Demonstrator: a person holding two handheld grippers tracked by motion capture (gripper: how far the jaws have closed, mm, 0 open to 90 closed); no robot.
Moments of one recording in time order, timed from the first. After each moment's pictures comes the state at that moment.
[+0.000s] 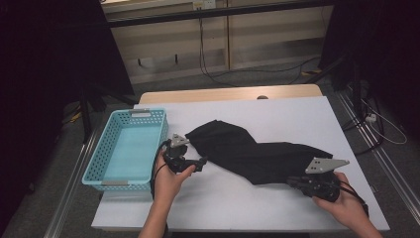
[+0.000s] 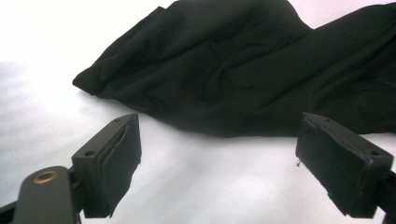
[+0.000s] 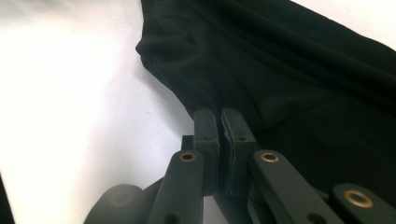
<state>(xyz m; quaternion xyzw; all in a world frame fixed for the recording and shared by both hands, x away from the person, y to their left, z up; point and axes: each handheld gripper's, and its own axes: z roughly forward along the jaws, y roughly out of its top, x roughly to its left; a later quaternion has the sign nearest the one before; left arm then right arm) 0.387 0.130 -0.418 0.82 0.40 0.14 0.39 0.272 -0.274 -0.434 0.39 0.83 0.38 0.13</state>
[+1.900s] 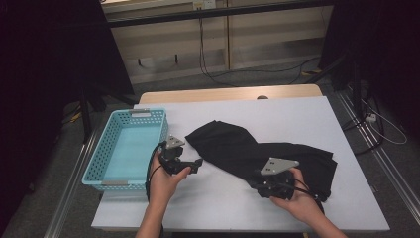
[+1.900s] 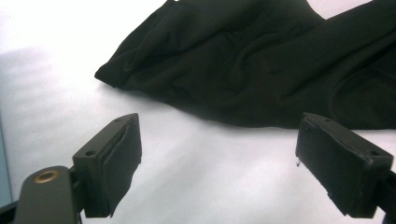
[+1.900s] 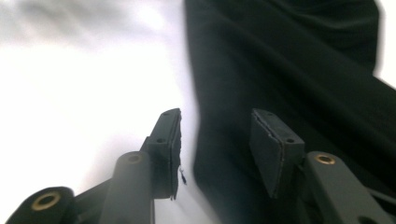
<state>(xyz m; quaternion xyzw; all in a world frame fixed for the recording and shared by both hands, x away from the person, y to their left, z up) 0.385 0.142 -0.419 0.82 0.41 0.14 0.39 0.296 -0.170 -0.446 0.32 0.84 0.39 0.16</state>
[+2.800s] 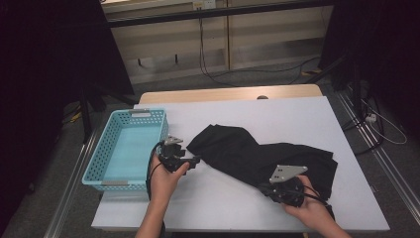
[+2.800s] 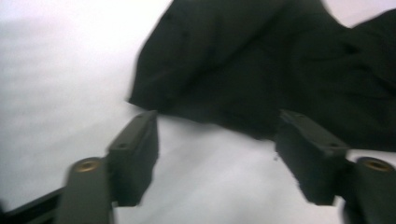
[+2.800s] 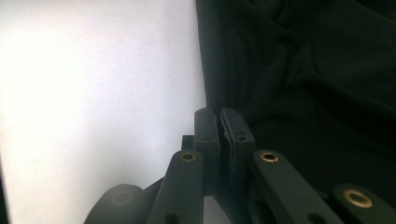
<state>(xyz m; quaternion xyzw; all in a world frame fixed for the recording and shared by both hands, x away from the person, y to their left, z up) 0.399 0.144 -0.431 0.80 0.46 0.10 0.37 0.276 -0.199 -0.449 0.32 0.86 0.38 0.12</state>
